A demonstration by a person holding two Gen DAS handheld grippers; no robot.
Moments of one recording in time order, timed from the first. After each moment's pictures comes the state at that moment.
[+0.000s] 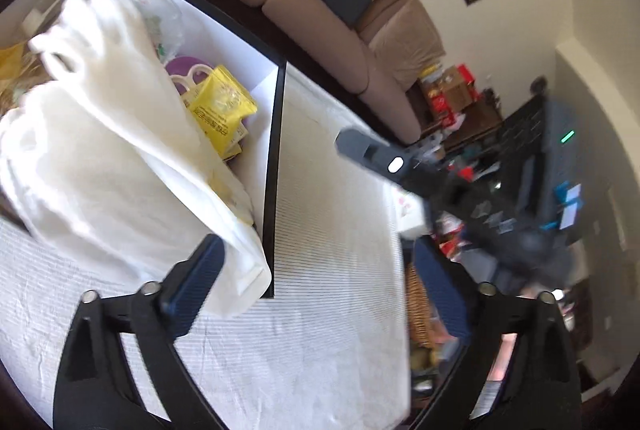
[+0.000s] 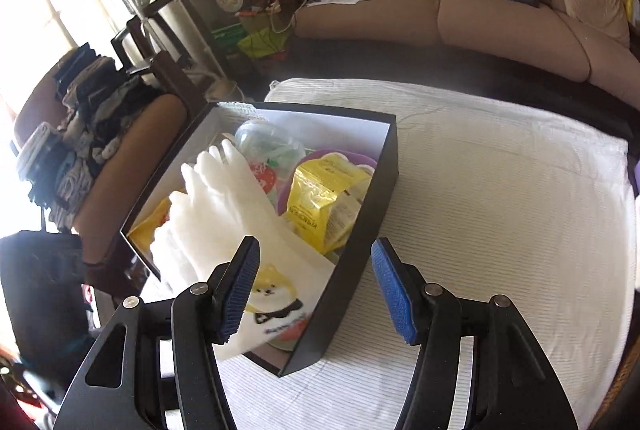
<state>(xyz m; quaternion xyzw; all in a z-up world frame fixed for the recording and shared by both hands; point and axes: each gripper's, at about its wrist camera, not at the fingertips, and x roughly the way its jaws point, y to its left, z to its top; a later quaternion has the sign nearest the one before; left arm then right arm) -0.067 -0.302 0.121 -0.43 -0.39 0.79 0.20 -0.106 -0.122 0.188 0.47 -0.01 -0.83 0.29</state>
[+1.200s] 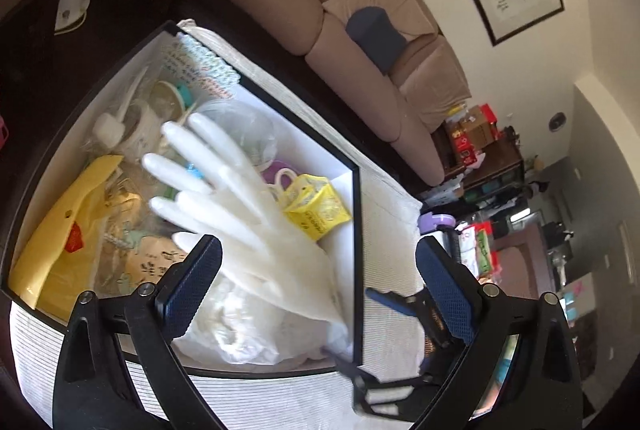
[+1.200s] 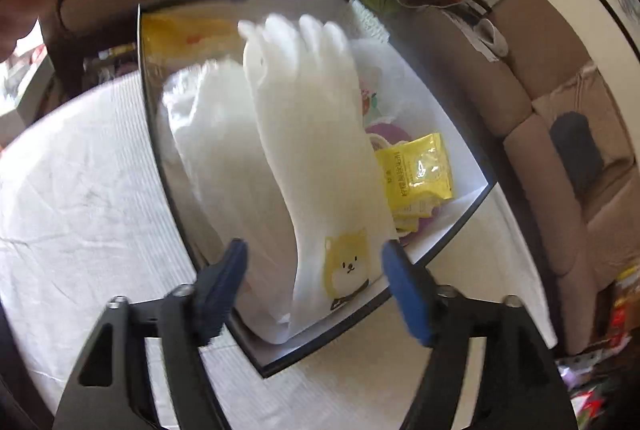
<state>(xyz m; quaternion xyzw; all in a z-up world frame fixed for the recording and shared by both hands) -0.111 -0.434 0.135 -0.41 -0.39 0.81 0.14 -0.045 -0.206 0.132 0.38 0.34 -0.77 0.38</state>
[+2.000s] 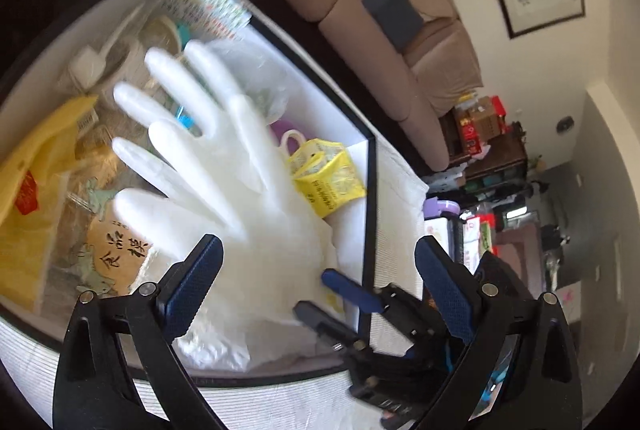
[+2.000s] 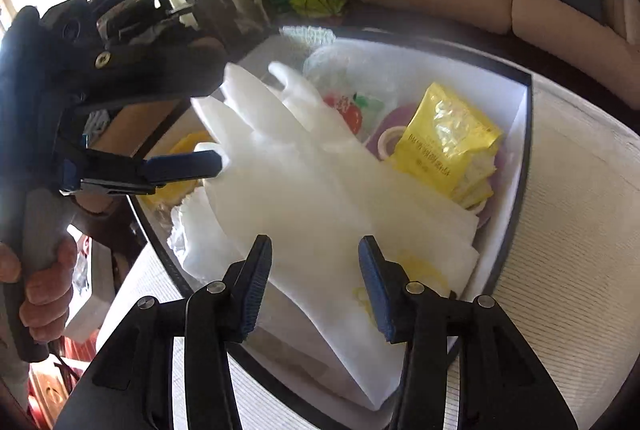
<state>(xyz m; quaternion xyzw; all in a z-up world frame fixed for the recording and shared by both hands) -0.126 -0.410 0.104 -0.45 -0.40 0.79 0.14 -0.091 -0.208 0.126 0.47 0.05 -0.80 0.37</state>
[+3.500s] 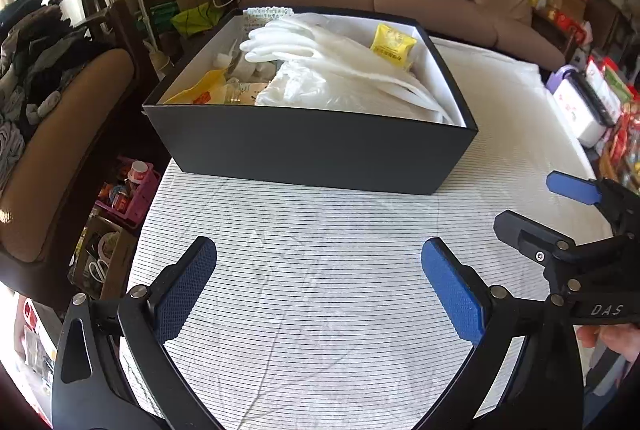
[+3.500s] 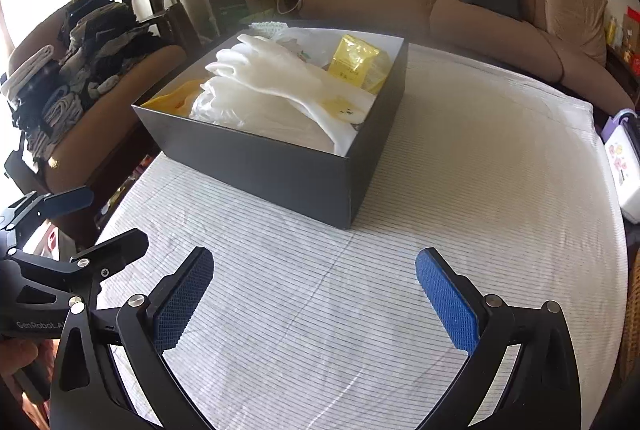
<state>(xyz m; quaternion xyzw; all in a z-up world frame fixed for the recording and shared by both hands) 0.075 -0.290 0.113 -0.46 -0.05 0.88 -0.06 0.052 -0.121 0.122 0.44 0.07 -0.86 0.25</state>
